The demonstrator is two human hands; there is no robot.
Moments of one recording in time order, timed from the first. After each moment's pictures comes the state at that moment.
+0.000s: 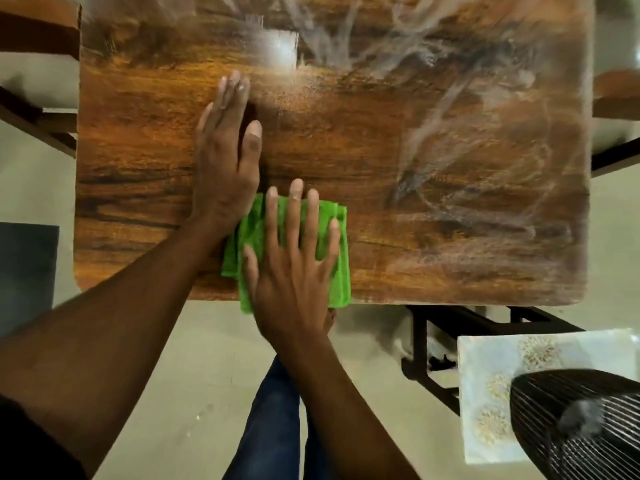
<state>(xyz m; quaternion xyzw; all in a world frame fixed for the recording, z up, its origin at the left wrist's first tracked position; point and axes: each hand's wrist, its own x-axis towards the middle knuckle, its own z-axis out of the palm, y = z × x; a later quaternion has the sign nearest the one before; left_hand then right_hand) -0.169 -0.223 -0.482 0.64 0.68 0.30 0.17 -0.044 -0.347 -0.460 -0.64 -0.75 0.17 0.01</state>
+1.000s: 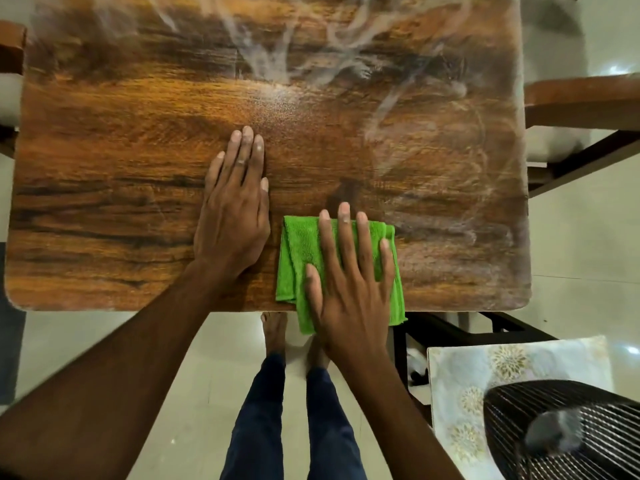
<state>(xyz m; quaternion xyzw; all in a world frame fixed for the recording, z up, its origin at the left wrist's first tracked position) -0.075 -0.258 -0.485 0.72 0.68 0.12 0.07 0.115 -0.348 -0.470 -0.64 -0.76 0.12 0.02</state>
